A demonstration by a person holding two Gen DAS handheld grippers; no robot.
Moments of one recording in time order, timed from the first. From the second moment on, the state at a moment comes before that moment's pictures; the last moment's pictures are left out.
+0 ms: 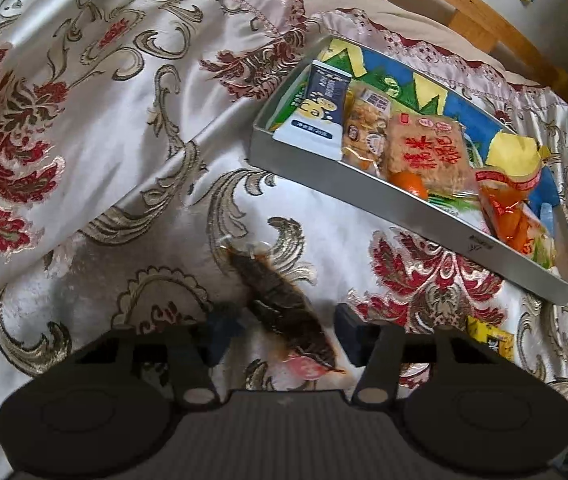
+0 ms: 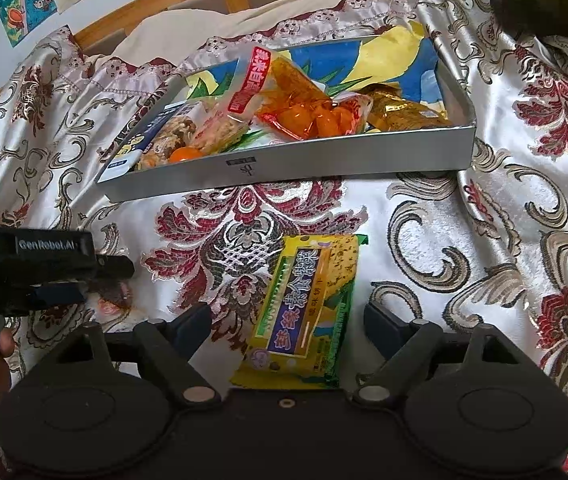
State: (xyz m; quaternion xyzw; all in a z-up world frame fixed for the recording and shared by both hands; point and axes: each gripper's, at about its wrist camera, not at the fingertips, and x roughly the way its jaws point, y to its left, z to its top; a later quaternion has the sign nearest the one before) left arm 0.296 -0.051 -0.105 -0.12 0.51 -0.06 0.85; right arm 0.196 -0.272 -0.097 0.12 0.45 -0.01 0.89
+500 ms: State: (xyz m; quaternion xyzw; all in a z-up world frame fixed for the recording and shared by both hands) left arm 0.288 -0.058 -0.105 -0.13 0.50 -0.12 0.85; right arm 0.196 -0.263 -0.099 0.08 0.46 0.01 0.88
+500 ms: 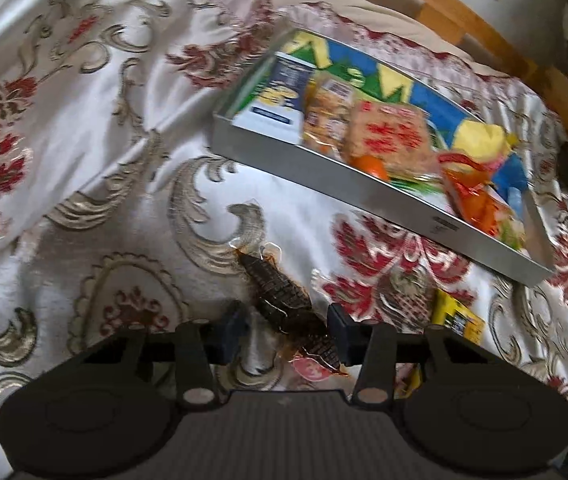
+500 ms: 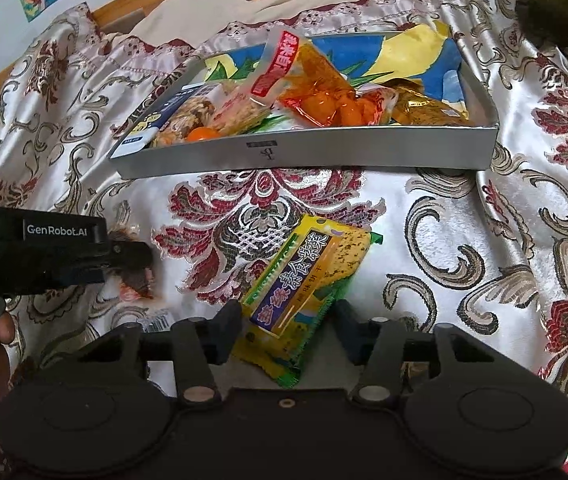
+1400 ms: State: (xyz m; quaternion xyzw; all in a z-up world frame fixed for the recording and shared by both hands) left arm 0.295 -0.078 -0.106 -0.08 0.52 -0.10 0.85; right arm 0.219 -0.250 -0.109 0.04 0.45 -0.01 0.89
